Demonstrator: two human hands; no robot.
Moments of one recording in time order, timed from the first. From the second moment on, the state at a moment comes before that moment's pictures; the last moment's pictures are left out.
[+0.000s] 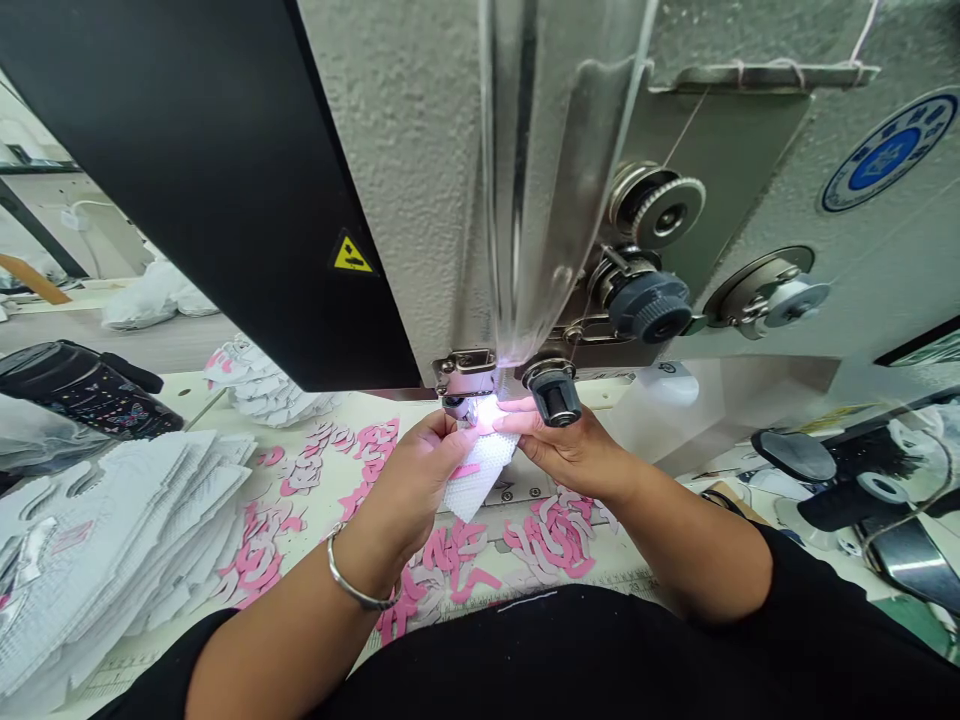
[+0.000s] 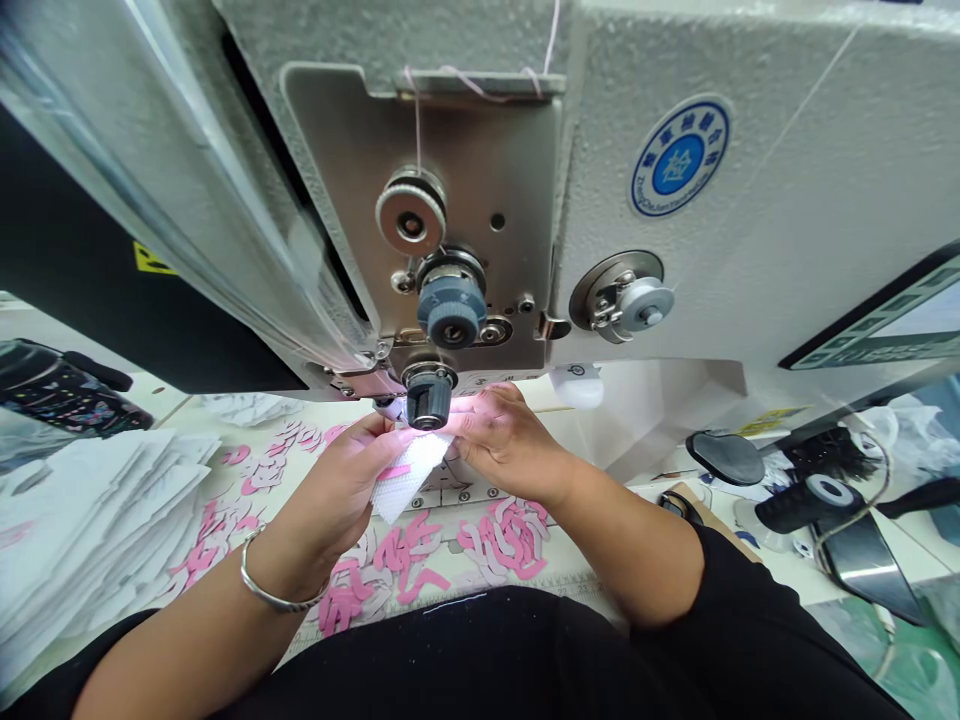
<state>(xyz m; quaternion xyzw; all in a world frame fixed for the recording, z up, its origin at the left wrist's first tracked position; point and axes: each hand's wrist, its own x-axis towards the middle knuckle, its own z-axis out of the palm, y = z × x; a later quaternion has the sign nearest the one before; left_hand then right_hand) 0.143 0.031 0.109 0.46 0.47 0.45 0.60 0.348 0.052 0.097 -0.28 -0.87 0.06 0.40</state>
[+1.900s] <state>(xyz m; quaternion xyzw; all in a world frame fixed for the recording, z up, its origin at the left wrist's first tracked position) 0.109 0.067 0.098 0.41 0.43 0.52 0.61 0.314 0.008 0.091 -0.38 -0.86 -0.14 0.31</state>
